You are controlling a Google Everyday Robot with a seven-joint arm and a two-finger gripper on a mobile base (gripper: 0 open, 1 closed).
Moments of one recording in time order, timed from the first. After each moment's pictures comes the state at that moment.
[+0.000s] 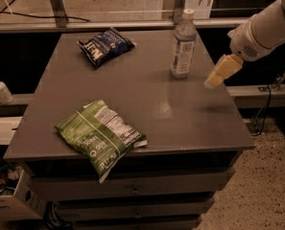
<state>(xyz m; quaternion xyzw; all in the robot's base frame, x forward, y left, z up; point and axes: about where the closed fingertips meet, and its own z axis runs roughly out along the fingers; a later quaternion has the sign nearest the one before) 0.636 -0.226 0.899 -0.50 0.80 -0.01 0.32</state>
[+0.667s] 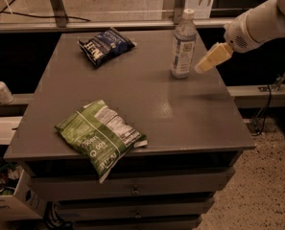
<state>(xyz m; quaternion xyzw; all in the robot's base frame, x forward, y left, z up) 0.685 -0.218 0.906 -0.45 0.81 0.04 0.39</state>
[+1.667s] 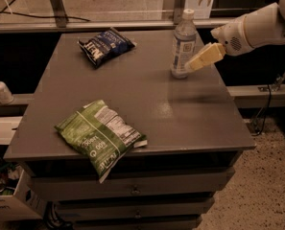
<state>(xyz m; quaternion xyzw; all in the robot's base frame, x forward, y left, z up) 0.678 -0.181 0.906 -0.44 0.78 0.15 0.42</state>
